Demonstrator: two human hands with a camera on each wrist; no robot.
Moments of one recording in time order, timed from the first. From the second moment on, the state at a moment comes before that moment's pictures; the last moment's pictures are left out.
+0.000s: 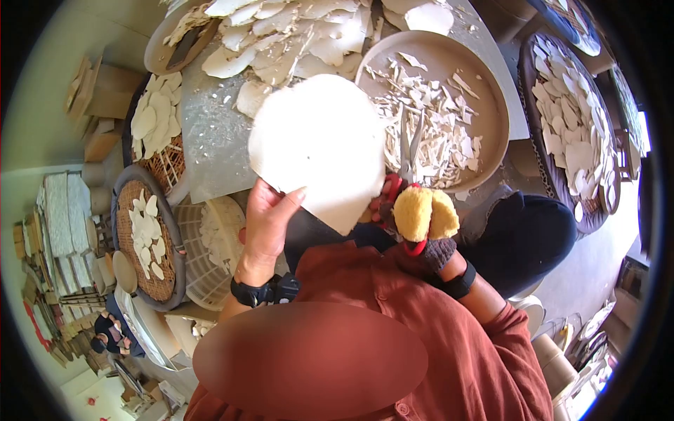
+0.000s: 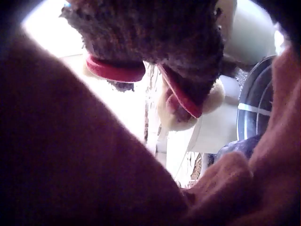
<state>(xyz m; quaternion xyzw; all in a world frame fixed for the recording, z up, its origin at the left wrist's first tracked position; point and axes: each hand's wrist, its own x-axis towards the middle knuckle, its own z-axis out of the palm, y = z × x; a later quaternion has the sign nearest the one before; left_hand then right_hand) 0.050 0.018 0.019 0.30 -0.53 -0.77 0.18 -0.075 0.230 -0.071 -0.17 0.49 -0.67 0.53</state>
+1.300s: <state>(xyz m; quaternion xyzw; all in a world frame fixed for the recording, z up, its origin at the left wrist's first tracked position) -0.007 0.004 -0.006 0.29 -0.45 -0.78 0.32 -0.062 0.234 -0.133 -0.47 0.64 -0.54 0.30</state>
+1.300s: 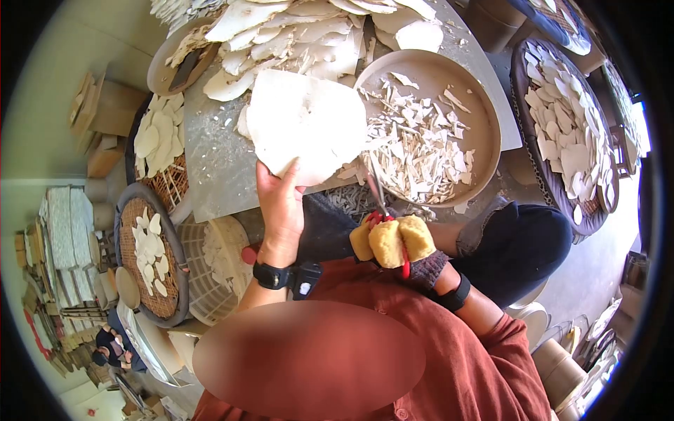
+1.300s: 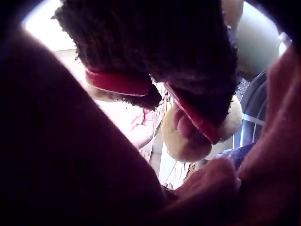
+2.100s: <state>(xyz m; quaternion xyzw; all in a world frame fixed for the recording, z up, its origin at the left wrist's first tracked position) -0.019 0.033 -0.010 0.25 -0.52 -0.78 0.24 -0.074 0.237 -0.062 -0.33 0.49 -0.65 0.48</state>
